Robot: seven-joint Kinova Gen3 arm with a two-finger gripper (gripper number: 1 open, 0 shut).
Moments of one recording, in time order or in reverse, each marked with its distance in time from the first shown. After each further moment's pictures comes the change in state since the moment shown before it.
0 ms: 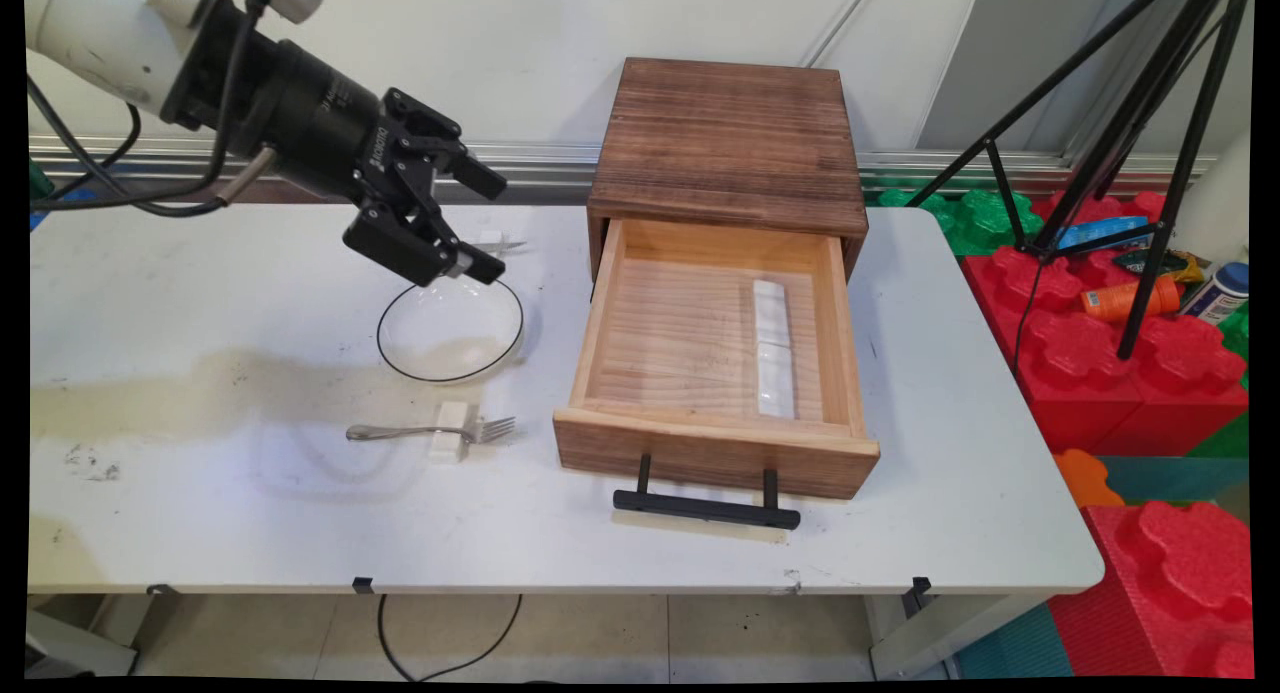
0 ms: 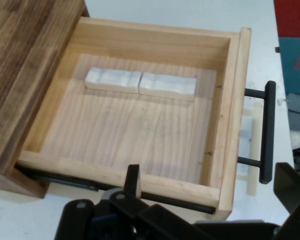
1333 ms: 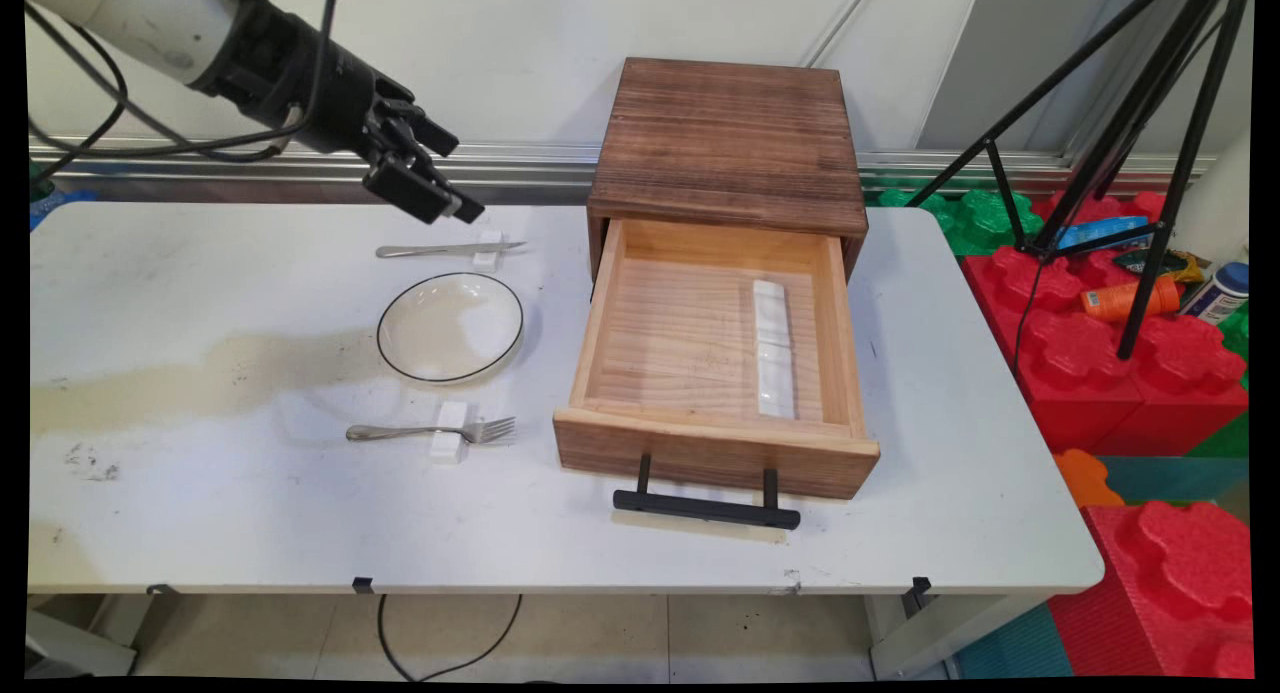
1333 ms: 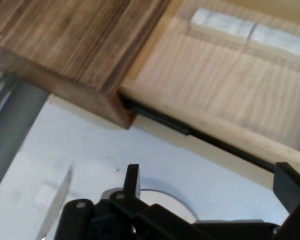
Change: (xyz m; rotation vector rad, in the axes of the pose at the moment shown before) arm -0.007 -0.043 0.003 0.220 -0.132 -0.182
